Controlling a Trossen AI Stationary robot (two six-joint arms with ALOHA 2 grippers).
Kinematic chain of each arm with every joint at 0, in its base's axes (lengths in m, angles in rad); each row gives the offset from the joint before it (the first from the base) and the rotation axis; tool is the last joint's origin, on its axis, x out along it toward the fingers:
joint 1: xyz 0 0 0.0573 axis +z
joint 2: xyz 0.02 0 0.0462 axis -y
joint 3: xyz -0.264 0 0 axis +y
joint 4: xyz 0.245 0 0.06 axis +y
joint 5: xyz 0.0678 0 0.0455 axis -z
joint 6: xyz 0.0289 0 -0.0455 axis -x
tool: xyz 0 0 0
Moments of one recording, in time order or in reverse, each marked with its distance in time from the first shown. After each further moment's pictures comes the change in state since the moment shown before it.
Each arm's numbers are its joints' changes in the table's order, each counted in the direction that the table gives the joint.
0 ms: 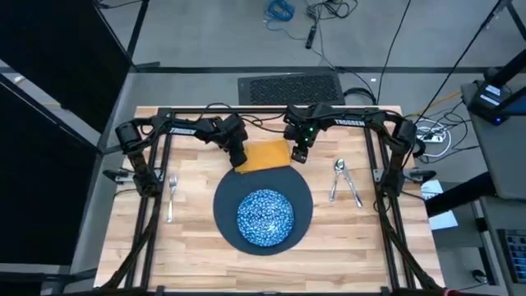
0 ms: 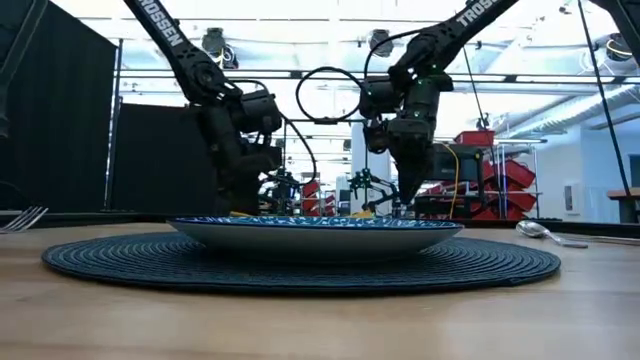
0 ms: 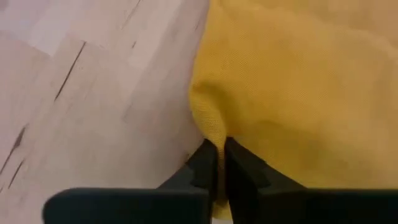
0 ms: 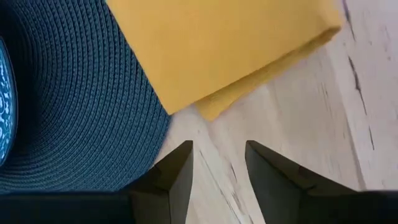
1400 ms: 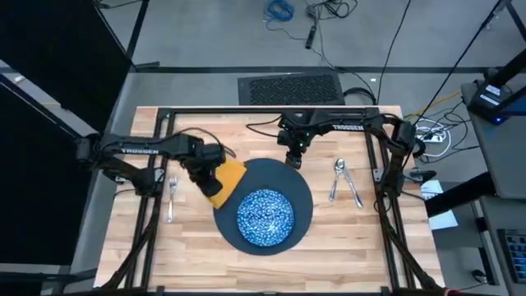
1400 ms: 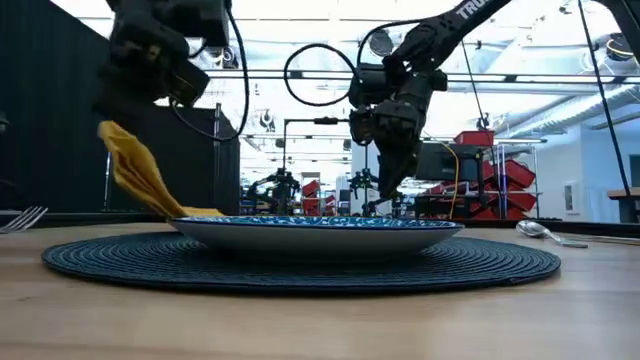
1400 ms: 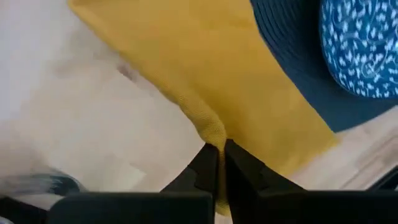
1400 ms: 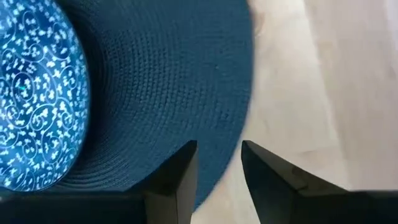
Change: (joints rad) left arm -0.461 0.448 -0.004 0.778 0.074 0.737; right arm 0.096 0.000 0.000 -0.101 -0.104 -0.023
